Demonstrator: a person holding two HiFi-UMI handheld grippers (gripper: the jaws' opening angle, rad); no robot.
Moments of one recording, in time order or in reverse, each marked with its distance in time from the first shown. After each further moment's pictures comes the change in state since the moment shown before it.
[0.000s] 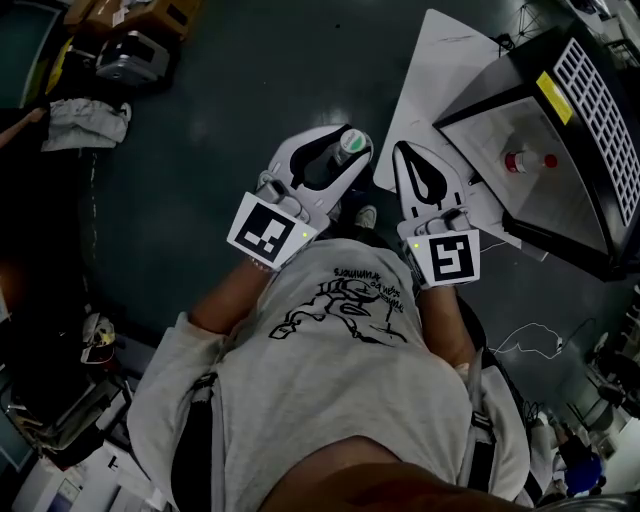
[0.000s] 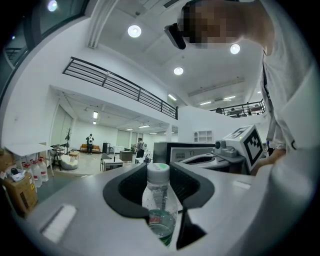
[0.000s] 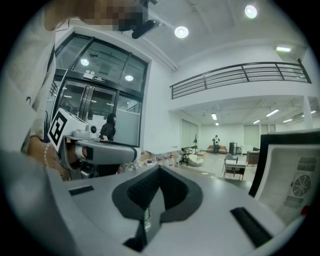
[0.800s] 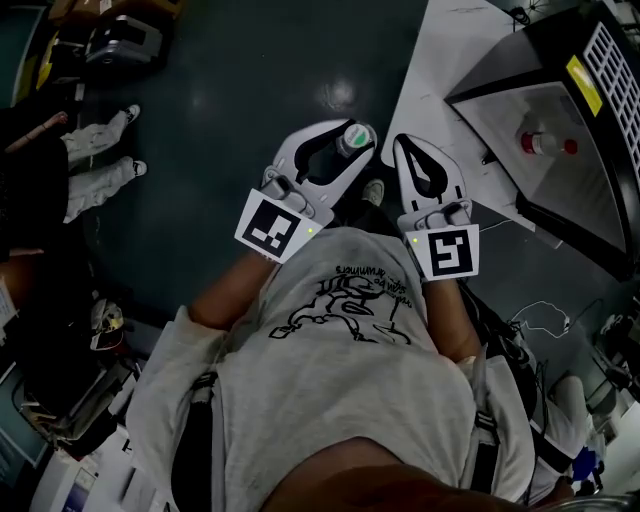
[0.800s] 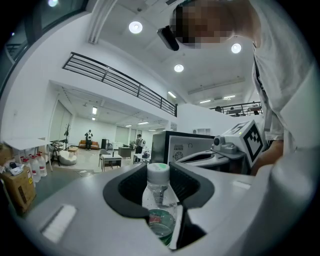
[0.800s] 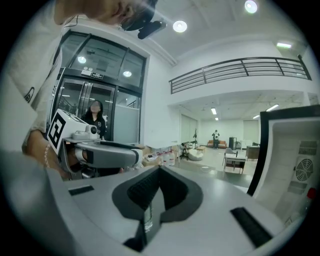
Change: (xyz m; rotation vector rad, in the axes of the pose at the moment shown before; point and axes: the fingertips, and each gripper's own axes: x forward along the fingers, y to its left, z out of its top) left arm 0.002 -0.002 -0.055 -0.016 0.044 -0.018; right arm 0.005 0.011 -0.052 -0.005 0.056 0.018
